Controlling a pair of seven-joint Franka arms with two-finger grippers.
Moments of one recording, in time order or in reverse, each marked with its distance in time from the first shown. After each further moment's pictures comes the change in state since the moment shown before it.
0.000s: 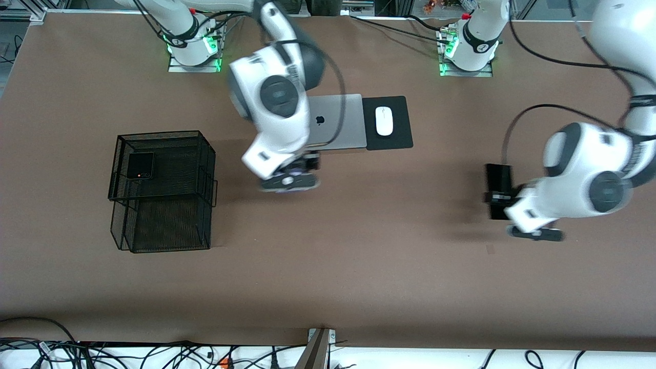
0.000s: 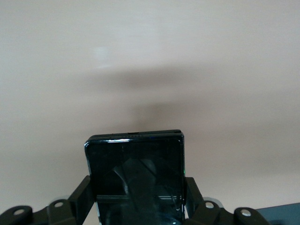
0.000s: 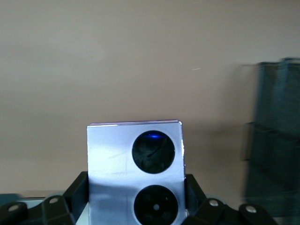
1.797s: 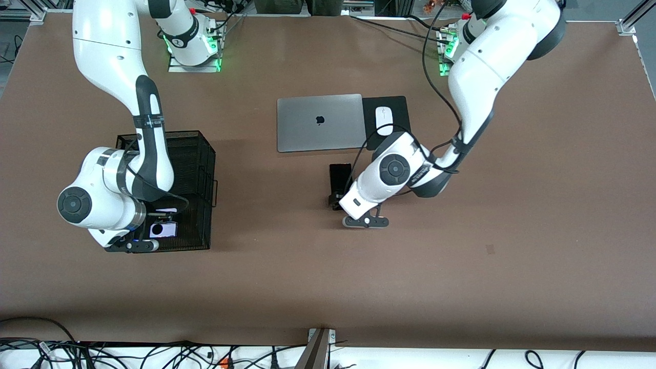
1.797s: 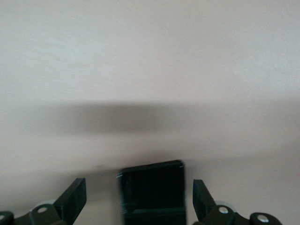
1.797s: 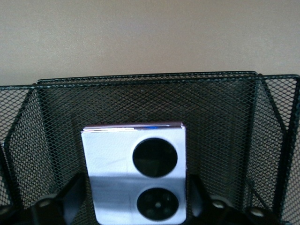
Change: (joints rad) left arm -0.481 0.301 0.045 0.141 -0.028 0.459 -0.474; right arm -0.373 0.158 -0.146 -0.270 0.264 0.286 -0.573
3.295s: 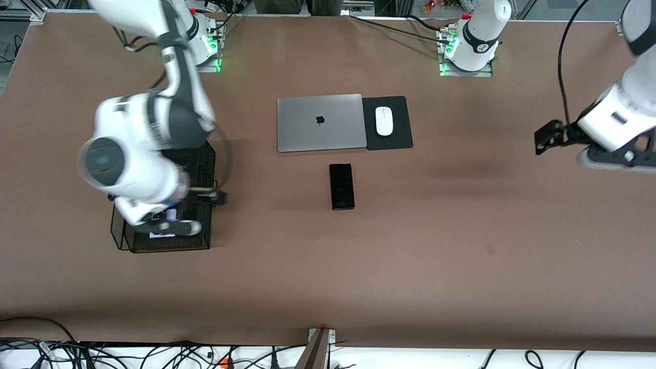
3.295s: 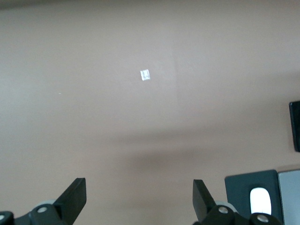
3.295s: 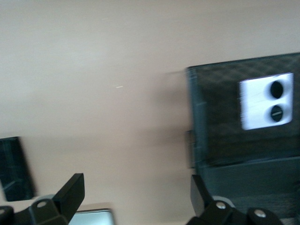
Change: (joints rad) left arm 0.251 -0.852 0.364 -0.202 -0.162 -0.608 0.671; right arm 0.278 -0.129 -0.025 0.255 -0.047 -0.314 0.473
